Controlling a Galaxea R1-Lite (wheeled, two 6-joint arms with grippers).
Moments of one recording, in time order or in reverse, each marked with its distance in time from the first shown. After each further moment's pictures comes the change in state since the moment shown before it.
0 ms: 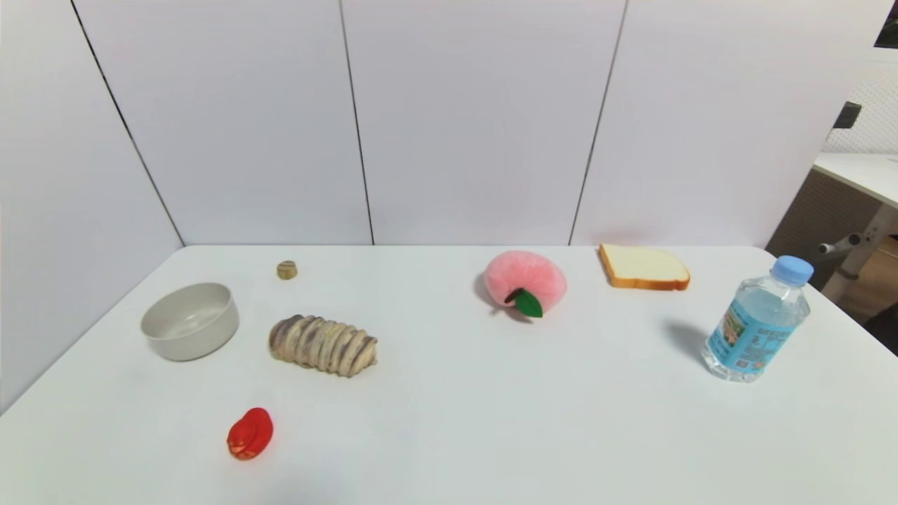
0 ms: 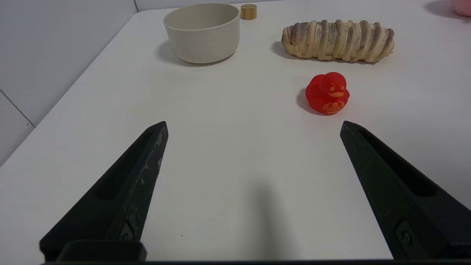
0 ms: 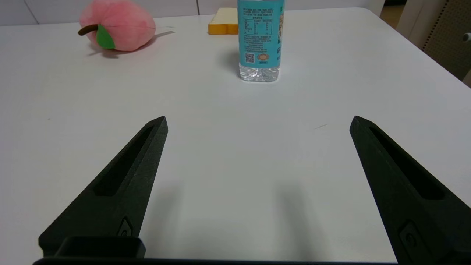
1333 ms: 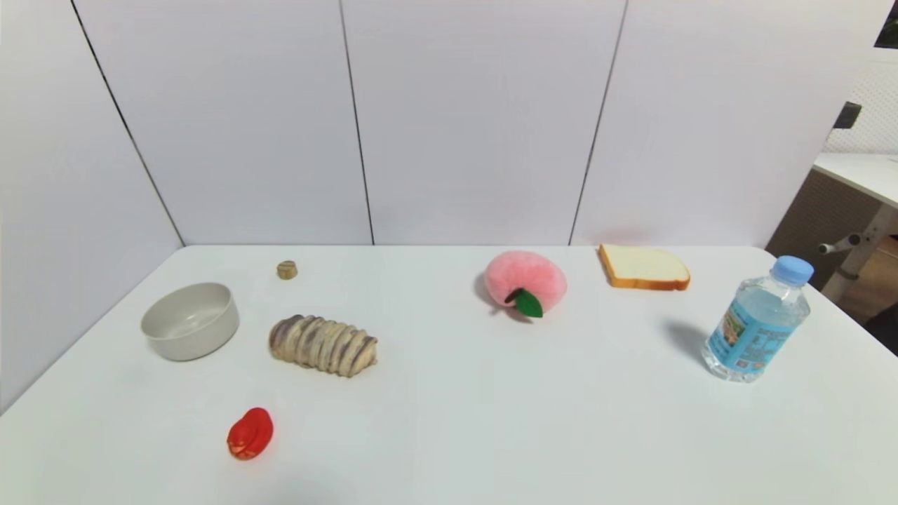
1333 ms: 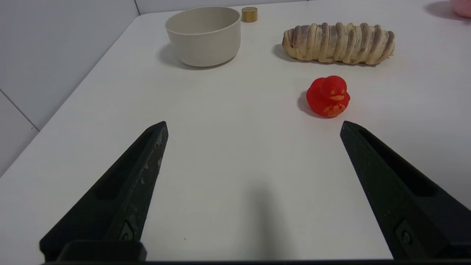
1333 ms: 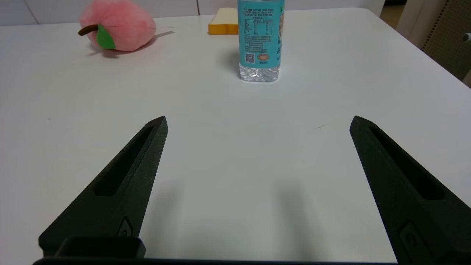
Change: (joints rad) left arm -0.001 0.024 -0.015 -0.010 0.001 0.009; right arm 0.000 0.000 0.000 0.000 0.000 0.000
